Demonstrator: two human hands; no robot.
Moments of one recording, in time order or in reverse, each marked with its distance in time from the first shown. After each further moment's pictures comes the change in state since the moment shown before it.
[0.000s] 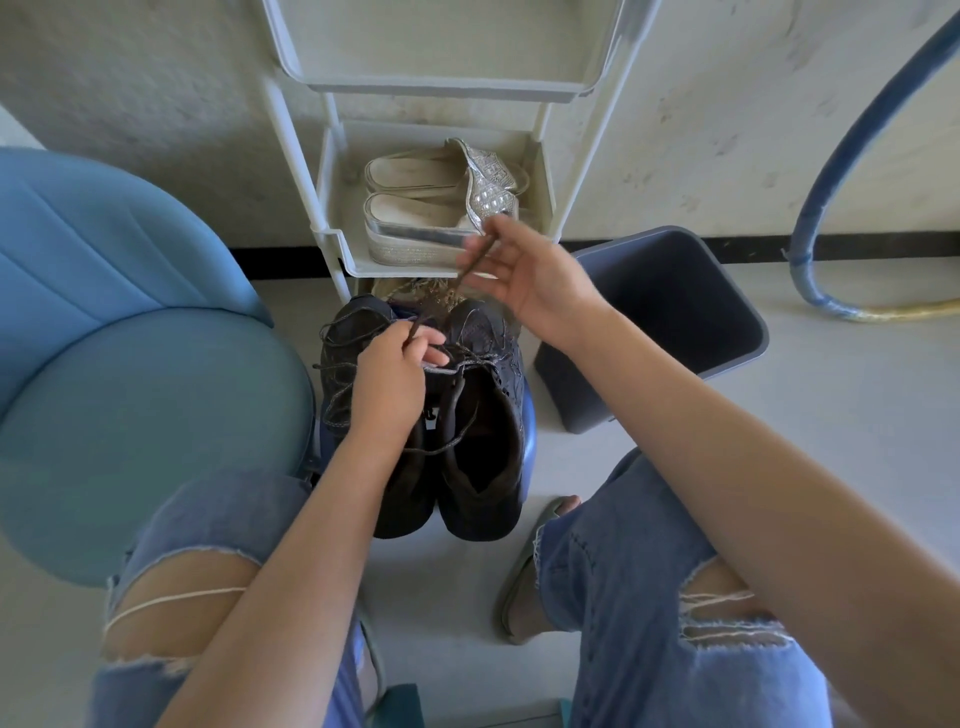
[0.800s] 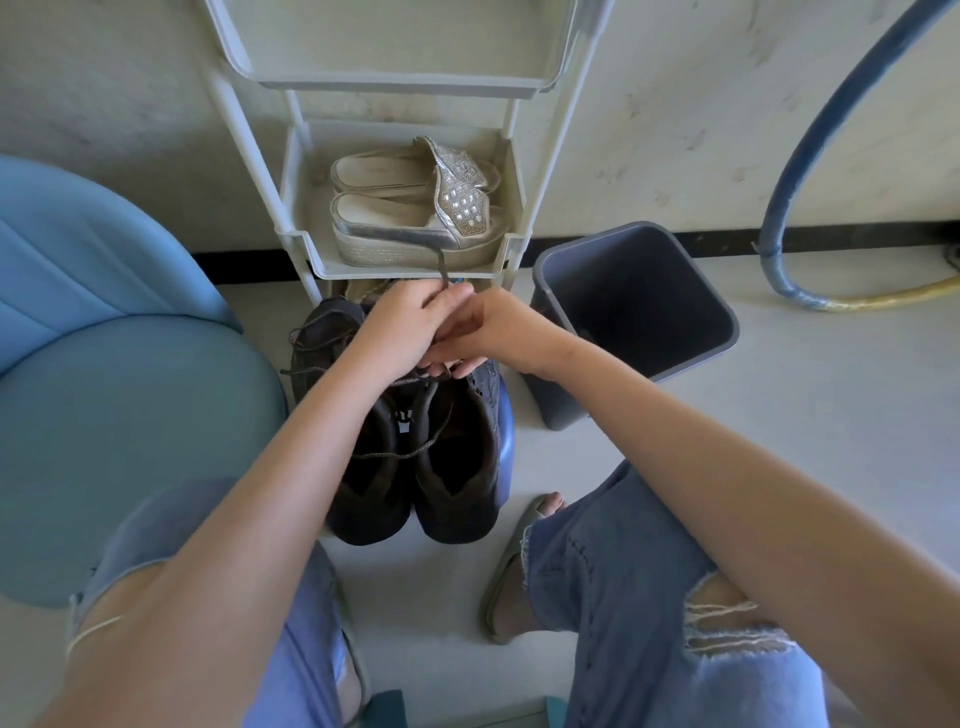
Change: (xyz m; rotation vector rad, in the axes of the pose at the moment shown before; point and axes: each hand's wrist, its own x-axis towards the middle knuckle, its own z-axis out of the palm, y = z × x) left_hand 0.025 0.048 0.005 0.088 -0.330 0.229; right_hand -0.032 0.015 -0.010 -0.911 -0.223 0.085
